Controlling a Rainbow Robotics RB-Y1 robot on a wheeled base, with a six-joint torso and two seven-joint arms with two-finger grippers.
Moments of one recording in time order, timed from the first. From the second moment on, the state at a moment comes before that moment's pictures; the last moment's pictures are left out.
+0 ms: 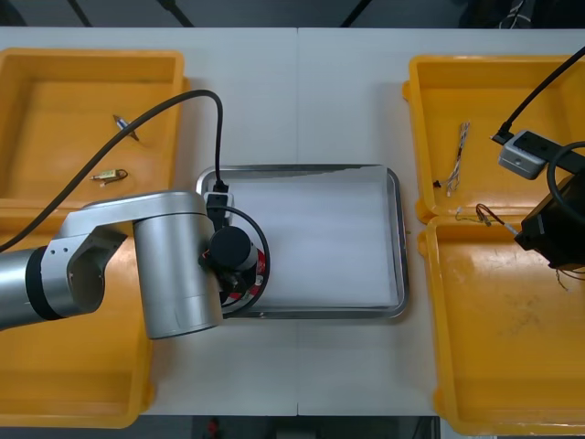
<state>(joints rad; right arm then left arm) -0.40 -0.95 -0.05 -2.22 -1.20 1.92 1.54 -0.79 0.76 -1.07 -2.08 0.48 1.55 -0.23</state>
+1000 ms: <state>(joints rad) -0.49 -0.93 0.05 -2.22 -1.21 1.92 1.54 -0.86 1.02 -0.45 -2.04 1.11 1.58 -0.19</state>
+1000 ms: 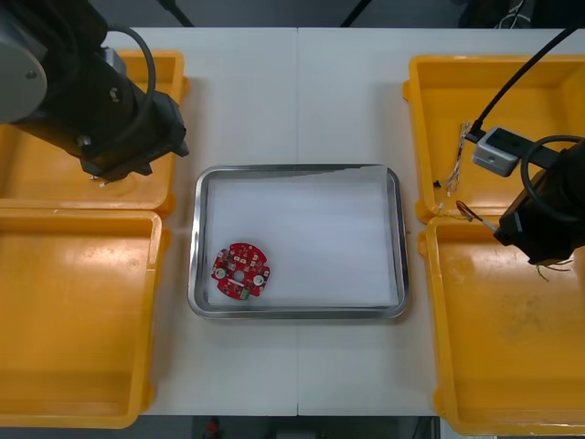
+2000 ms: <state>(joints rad) -0.79 -0.74 0.70 -2.15 -0.95 1.65 1.76 -0.86 1.11 -0.42 -1.61 1.02 1.37 -0.19</state>
